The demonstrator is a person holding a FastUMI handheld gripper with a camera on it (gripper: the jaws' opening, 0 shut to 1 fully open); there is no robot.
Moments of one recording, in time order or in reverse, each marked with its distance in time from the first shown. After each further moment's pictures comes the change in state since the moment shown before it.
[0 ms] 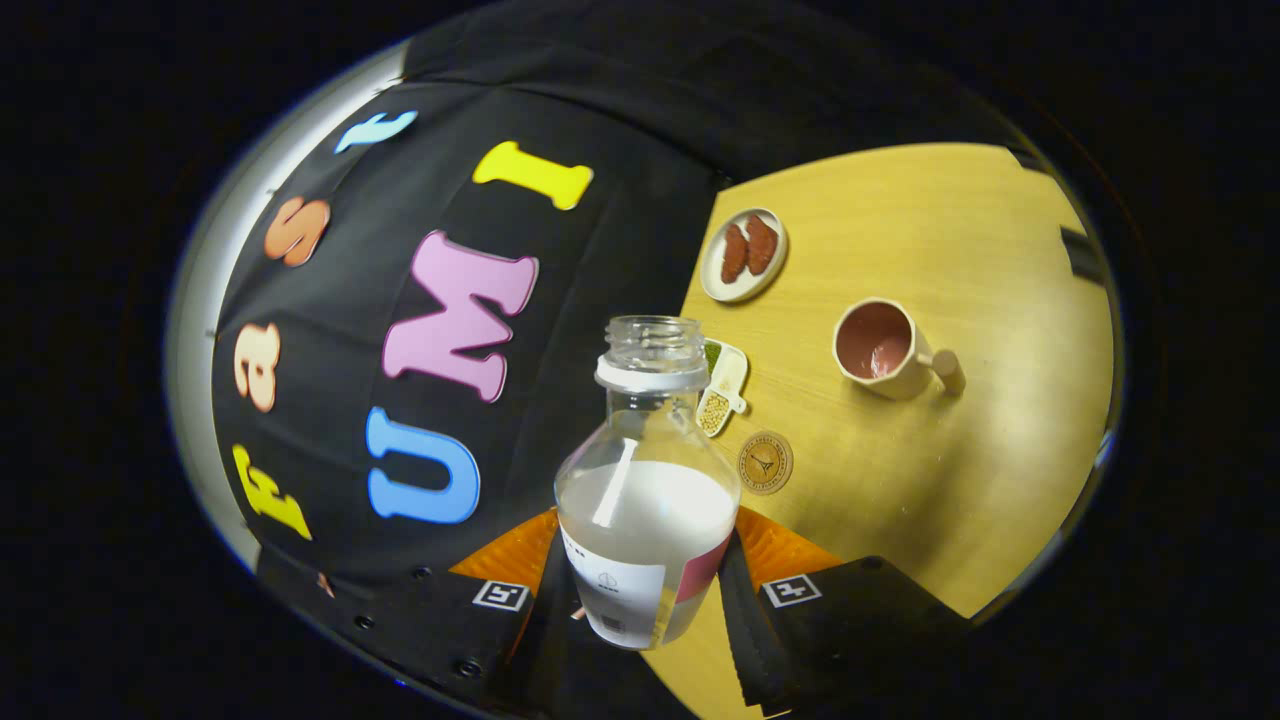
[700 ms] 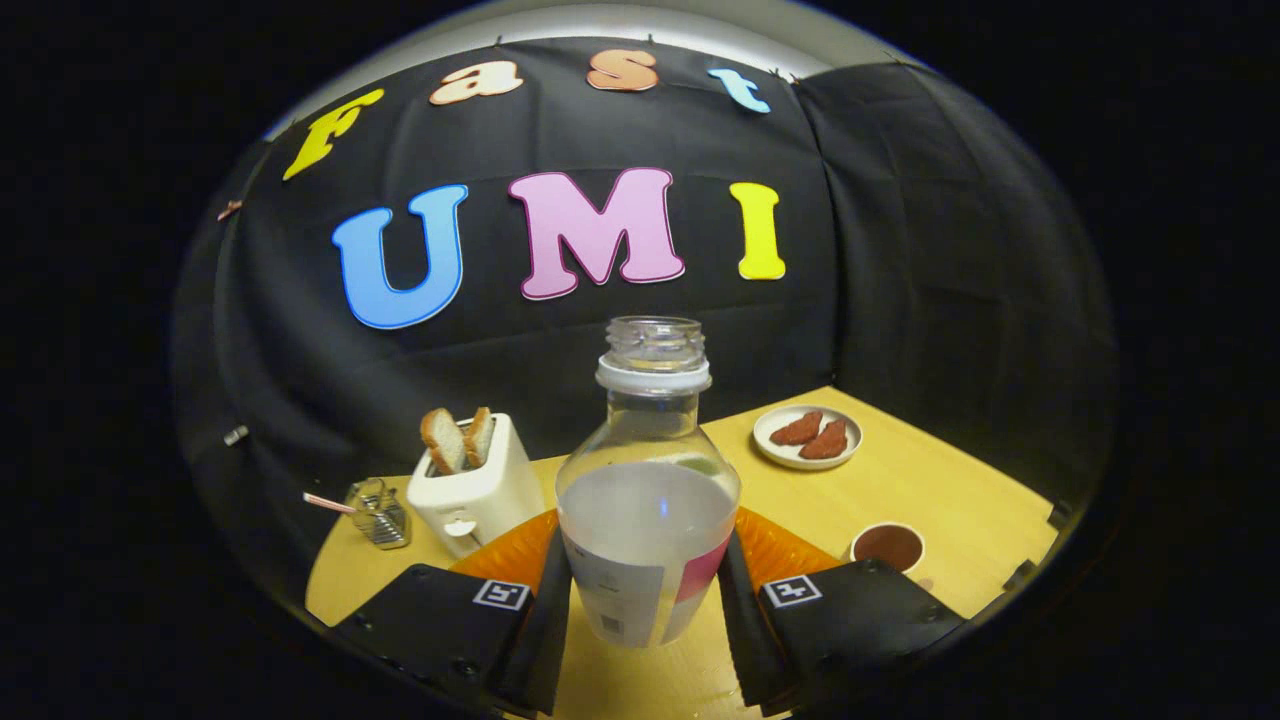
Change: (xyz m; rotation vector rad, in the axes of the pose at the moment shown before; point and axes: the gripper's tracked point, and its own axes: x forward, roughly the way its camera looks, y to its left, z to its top) arm 0.091 0.005 -0.034 -0.971 -0.309 -0.102
